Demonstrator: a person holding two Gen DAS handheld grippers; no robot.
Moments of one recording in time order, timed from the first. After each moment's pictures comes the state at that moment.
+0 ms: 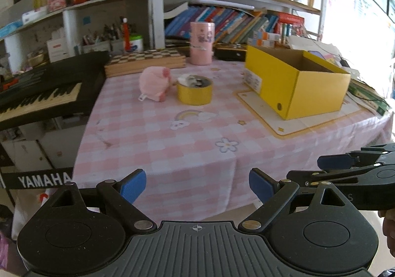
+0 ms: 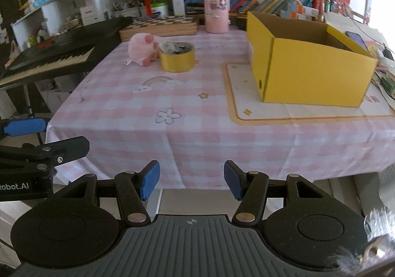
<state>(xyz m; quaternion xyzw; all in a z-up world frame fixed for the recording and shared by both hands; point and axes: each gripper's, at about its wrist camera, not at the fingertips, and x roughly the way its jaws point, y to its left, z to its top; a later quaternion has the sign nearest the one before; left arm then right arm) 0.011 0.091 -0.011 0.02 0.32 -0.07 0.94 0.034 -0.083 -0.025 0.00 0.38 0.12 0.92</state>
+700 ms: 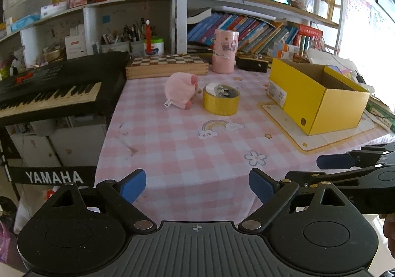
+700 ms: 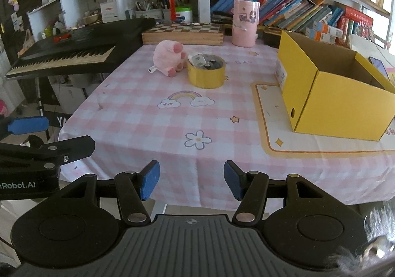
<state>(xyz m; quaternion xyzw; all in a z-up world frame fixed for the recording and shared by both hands) 0.025 0.125 -0.008 0.00 0.31 -0.04 0.95 0.060 -0.042 -0.015 -0.04 0.36 0.16 0.92</state>
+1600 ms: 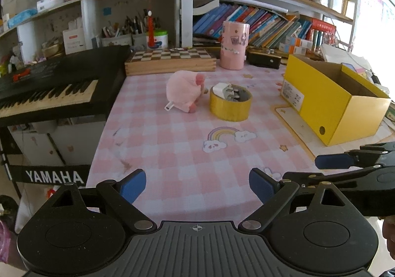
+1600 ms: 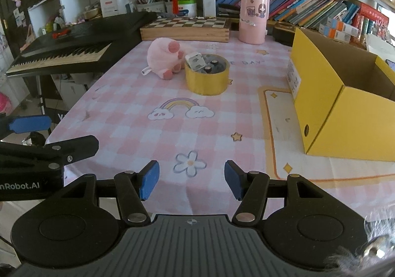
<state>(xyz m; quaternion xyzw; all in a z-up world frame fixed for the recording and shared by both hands) 0.087 0.116 -0.015 0.00 0.33 -0.02 0.94 0.126 -0.044 -0.026 -0.04 0.38 0.18 0.91</state>
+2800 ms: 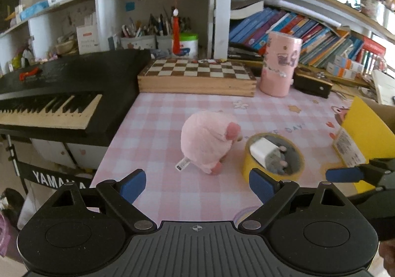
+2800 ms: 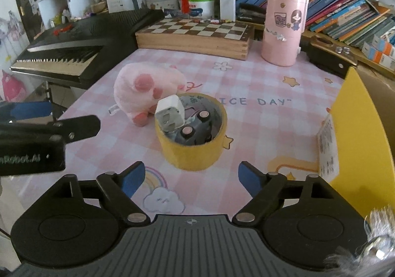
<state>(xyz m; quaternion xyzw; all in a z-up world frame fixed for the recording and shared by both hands) 0.236 0.119 -0.018 -0.03 0.34 0.07 0.94 0.296 -0.038 -0.036 -0.07 0.39 0.26 0.88</state>
